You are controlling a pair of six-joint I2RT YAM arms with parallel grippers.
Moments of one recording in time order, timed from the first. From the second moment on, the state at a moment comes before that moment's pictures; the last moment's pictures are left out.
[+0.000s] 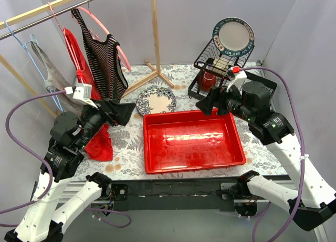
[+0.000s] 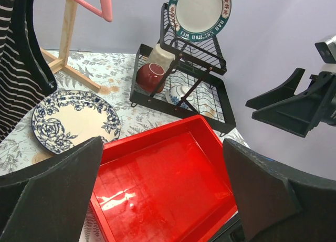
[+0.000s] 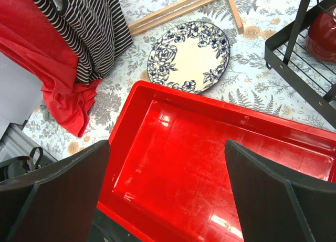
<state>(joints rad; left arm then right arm) -0.47 0.63 1.09 -0.43 0.06 -0.48 0.54 0.96 1.21 -0.58 -0.17 0.36</state>
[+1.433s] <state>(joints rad) -0.31 1.57 2.06 -0.34 -0.58 -0.35 0.54 0.71 1.07 -0.57 -0.33 0.25</state>
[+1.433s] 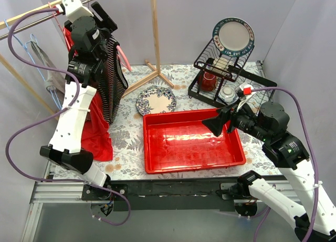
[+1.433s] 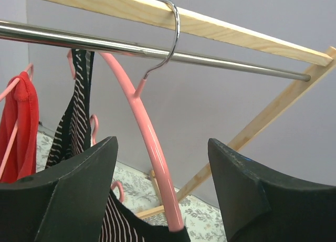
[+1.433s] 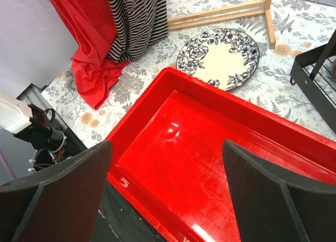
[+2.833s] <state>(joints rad) -0.24 1.55 2.08 -0.45 -0.16 -0.44 0.54 0.74 1.03 -0.57 -0.34 0.26</state>
